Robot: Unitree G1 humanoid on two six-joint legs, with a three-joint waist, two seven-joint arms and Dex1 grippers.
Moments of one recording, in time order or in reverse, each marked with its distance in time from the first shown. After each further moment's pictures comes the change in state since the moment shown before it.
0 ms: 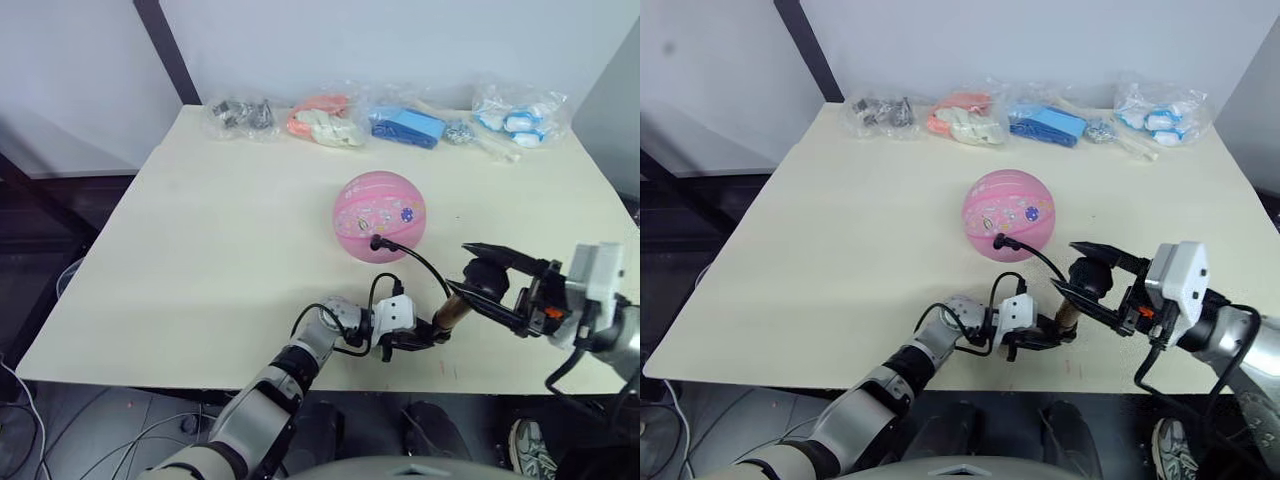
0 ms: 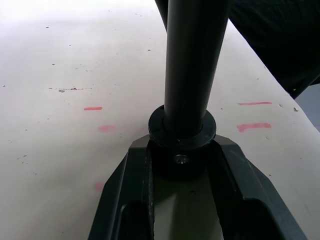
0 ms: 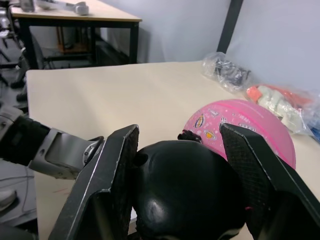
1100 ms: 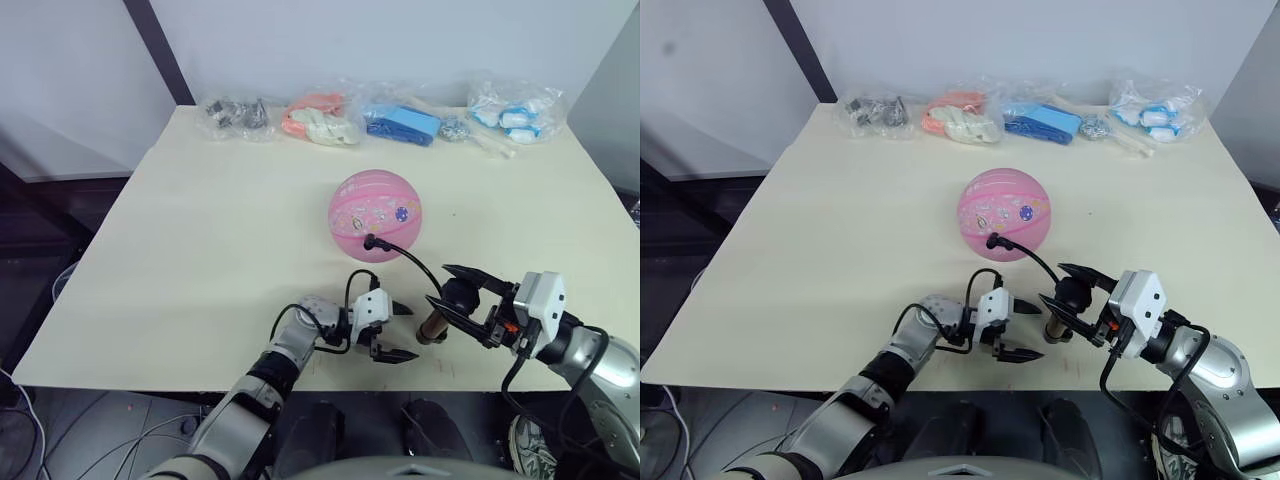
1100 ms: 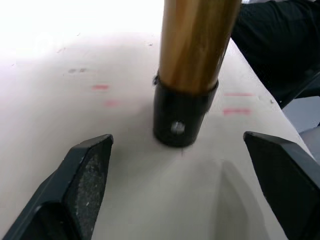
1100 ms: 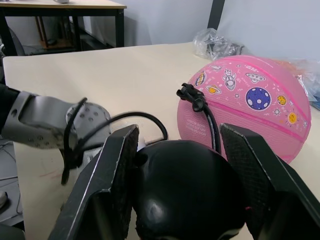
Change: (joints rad) left arm 0.090 0.116 0.057 -0.194 -0.121 0.116 -0.109; right arm 0.021 0.099 0.112 0.119 -0.164 -0.115 0.005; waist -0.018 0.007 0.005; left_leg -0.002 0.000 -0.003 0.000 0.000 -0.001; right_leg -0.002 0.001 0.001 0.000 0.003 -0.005
